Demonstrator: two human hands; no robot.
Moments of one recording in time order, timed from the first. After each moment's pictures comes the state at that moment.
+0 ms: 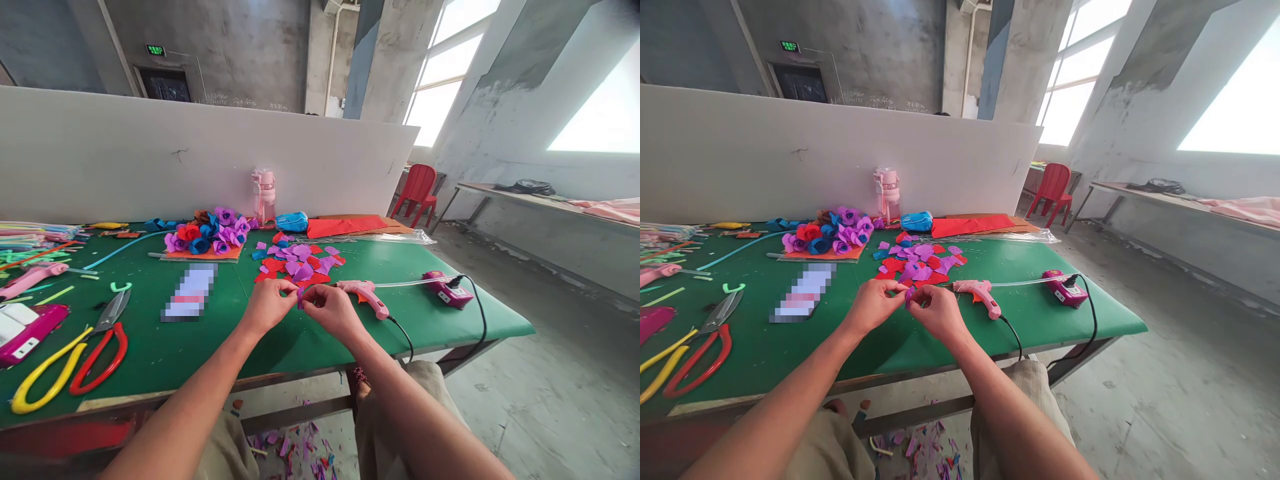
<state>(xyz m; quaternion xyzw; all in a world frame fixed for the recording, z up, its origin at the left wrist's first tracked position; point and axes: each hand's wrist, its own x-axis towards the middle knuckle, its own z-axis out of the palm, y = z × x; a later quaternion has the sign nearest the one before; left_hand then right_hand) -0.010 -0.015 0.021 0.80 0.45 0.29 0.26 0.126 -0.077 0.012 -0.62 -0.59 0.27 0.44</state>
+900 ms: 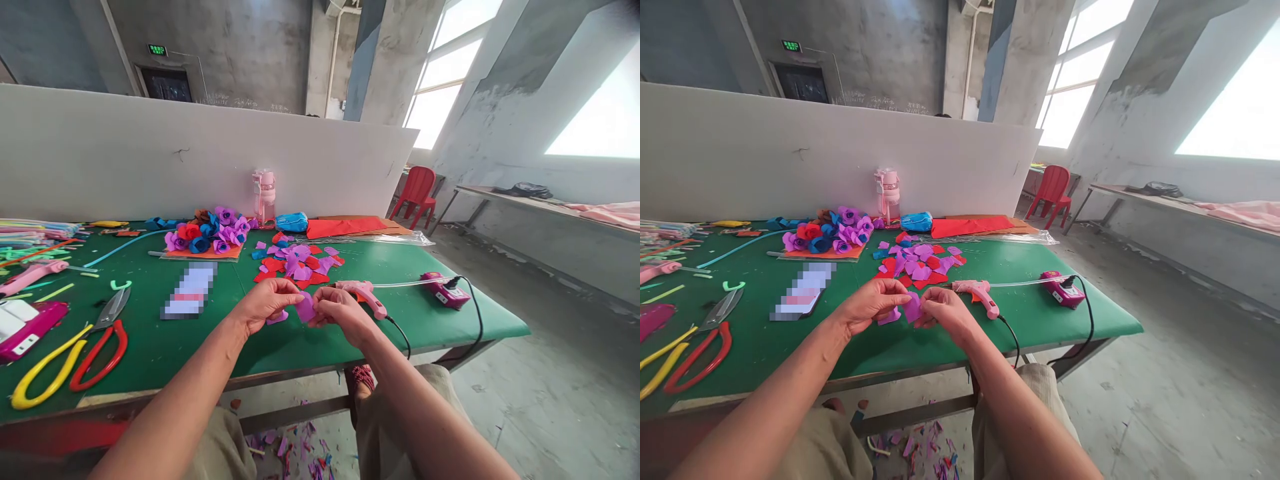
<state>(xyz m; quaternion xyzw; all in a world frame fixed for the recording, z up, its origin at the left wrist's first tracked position) -0.018 -0.013 0.024 0.60 0.34 0.23 0.68 0.141 -0.089 0.021 -0.52 -0.45 0.55 0.47</state>
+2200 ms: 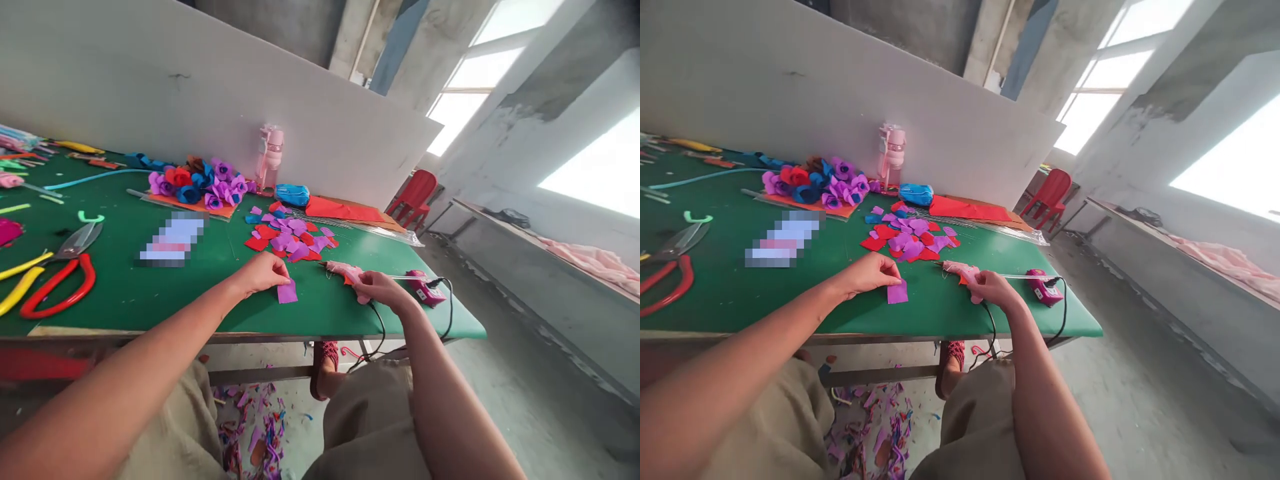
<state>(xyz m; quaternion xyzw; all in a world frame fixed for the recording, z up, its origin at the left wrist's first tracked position) -0.007 -0.004 -0.009 0.75 0.41 0.23 0.48 0.264 -0.097 0.011 -0.74 -0.52 0.34 0.25</state>
